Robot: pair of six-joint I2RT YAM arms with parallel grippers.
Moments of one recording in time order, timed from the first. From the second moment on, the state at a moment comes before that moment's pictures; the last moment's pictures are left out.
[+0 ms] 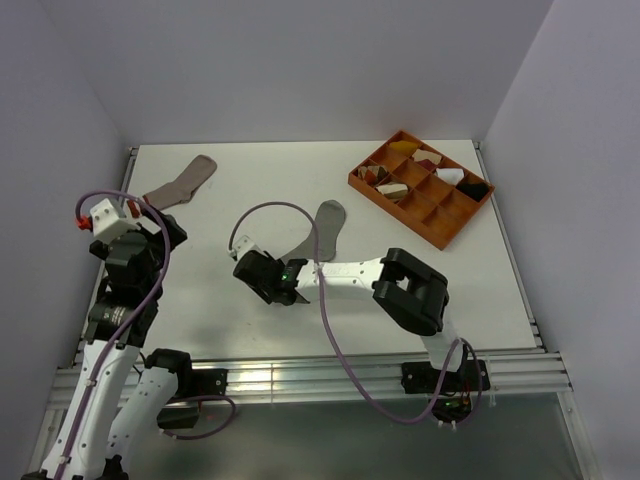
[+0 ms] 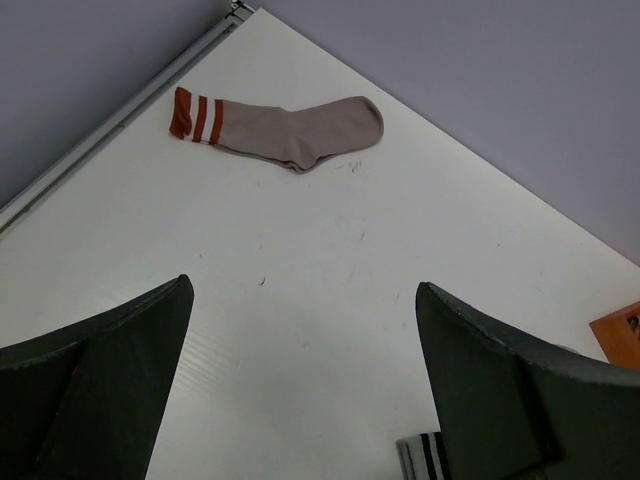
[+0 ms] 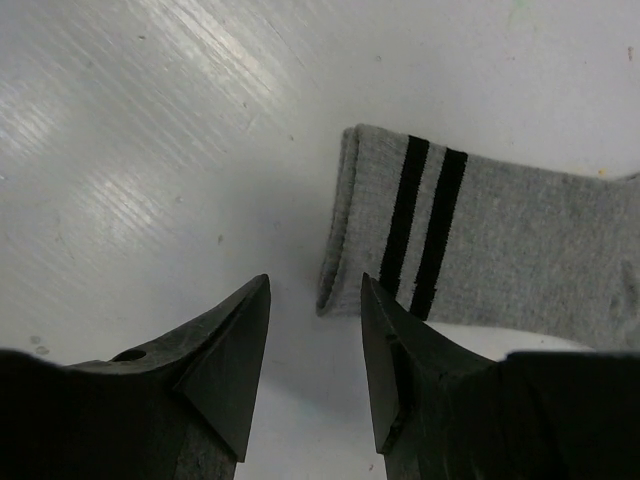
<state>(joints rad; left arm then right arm) -0.18 0.59 0.77 -0.41 -0.52 -0.52 1.17 2.01 1.38 -0.32 0.40 0.19</state>
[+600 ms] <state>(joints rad) -0.18 0.62 0.76 -0.41 -0.48 -0.52 1.17 2.07 1.41 -0.35 0.45 0.18</state>
